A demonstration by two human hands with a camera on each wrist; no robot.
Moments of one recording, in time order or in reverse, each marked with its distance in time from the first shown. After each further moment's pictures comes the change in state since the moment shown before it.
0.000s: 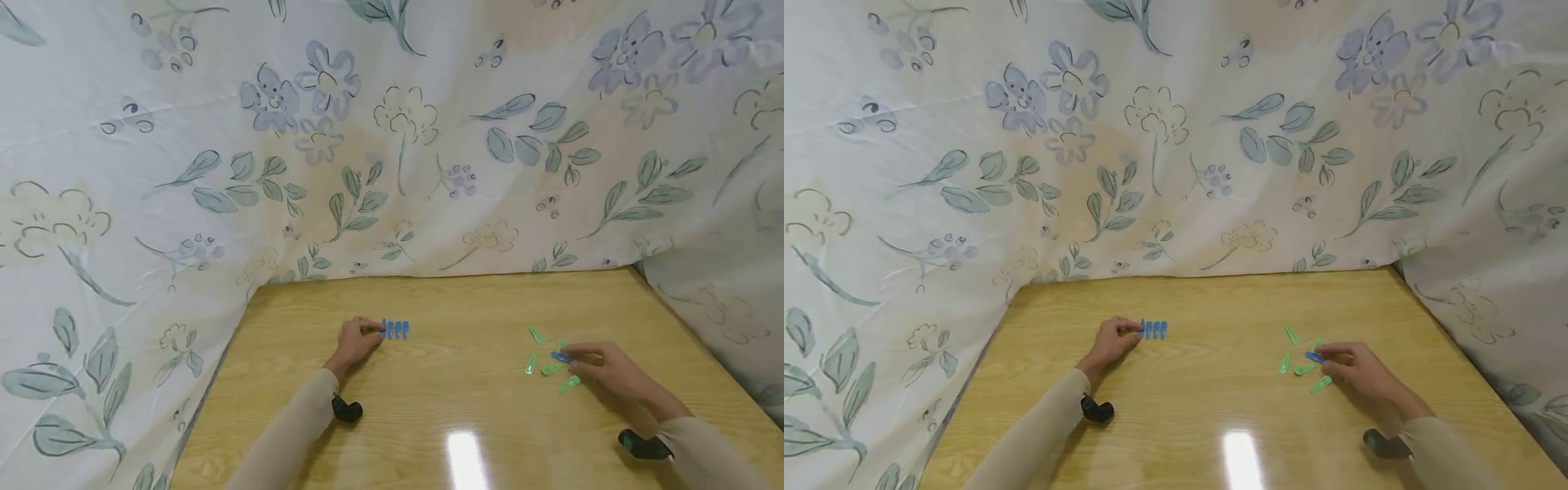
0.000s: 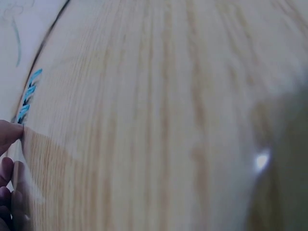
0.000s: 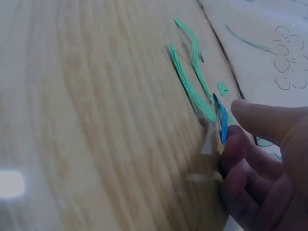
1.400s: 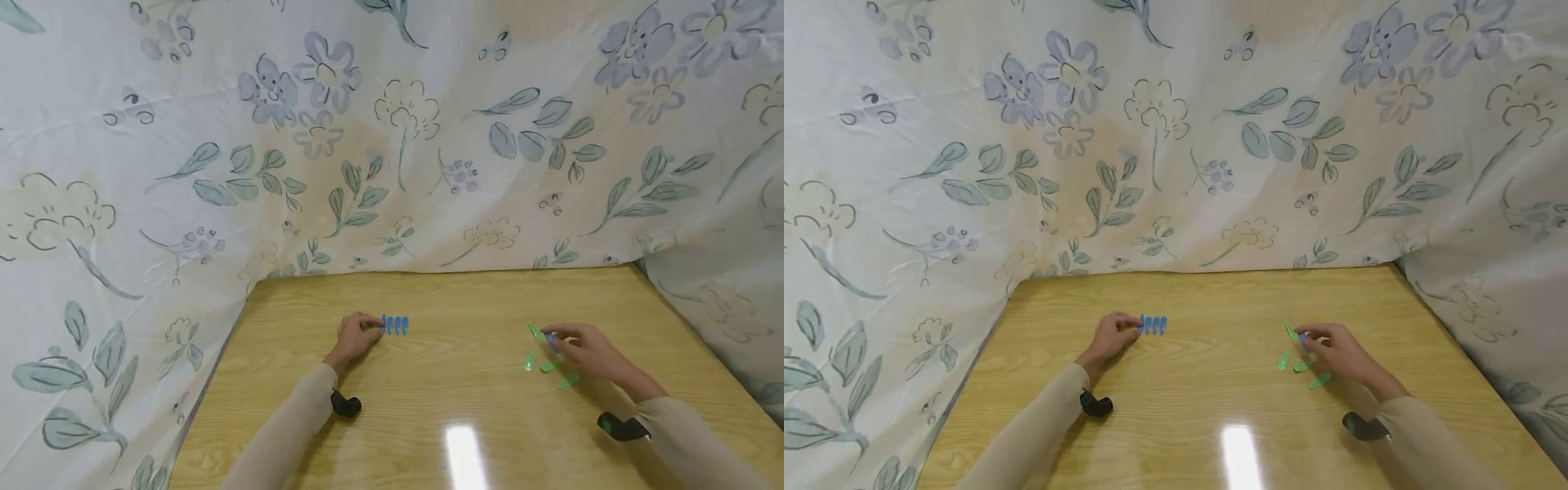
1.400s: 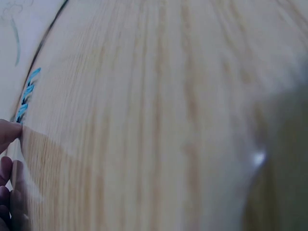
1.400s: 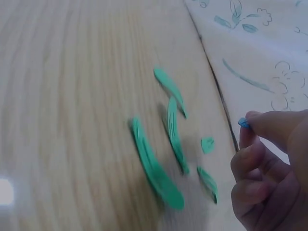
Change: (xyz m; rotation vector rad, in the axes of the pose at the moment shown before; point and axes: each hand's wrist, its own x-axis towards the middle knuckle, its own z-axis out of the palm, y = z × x) left_hand 0.003 -0.001 0.001 0.022 -0.011 -0.004; right_hand 0.035 -0.027 0.006 0.040 0.055 -0.097
